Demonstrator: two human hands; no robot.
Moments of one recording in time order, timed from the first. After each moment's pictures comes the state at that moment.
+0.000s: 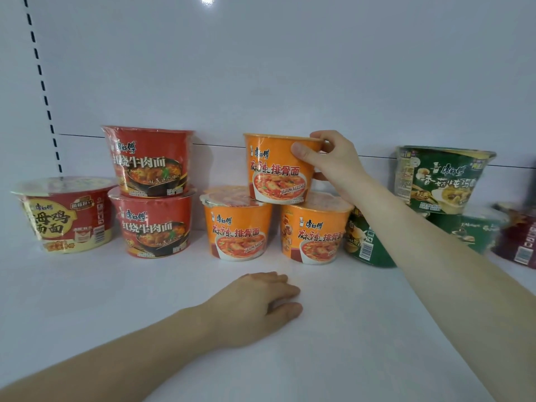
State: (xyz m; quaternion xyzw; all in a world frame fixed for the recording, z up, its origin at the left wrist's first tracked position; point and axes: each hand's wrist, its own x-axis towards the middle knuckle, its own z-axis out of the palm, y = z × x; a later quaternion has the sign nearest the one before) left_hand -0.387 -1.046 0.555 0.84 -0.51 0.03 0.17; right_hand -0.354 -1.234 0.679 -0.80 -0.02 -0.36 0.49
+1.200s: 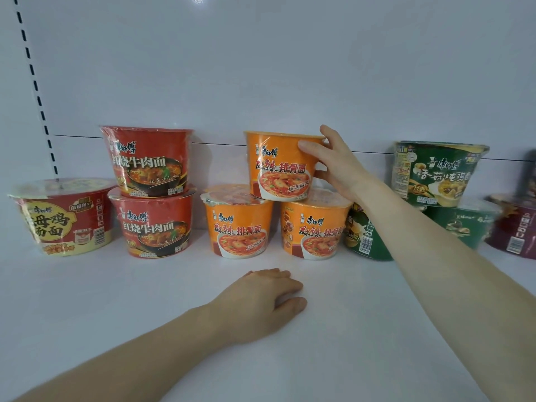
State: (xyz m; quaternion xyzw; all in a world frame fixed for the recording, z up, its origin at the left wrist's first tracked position) left_hand -0.389 -1.046 0.556 0.86 -0.49 0.00 0.15; right_hand -0.351 -1.239 0.677 -0.78 -0.03 -0.26 0.57
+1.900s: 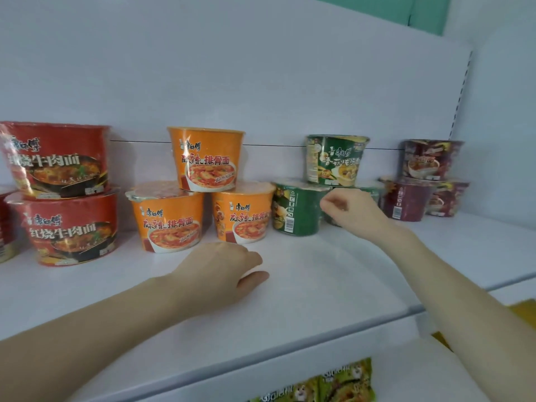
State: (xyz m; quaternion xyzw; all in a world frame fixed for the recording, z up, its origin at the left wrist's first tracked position) left_hand -0.407 -1.069 0.568 0.77 -0.59 0.24 0.06; right_hand -0.503 -1.307 0.612 -0.92 0.13 -0.33 0.16
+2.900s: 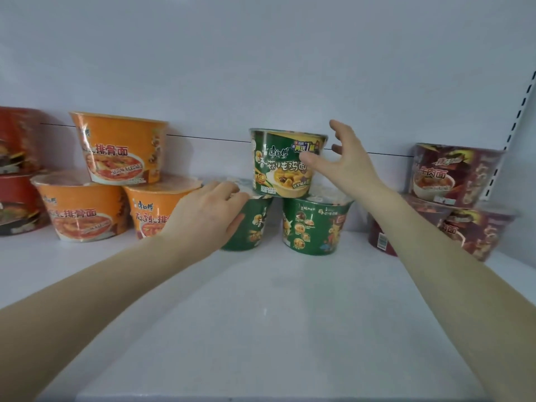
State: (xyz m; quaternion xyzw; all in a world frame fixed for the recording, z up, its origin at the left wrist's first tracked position) left_hand -0.438 -1.257 0.609 0.81 -0.40 0.42 0.02; right_hand -0.480 -1.488 0.673 -0.86 -0.02 -0.39 0.33
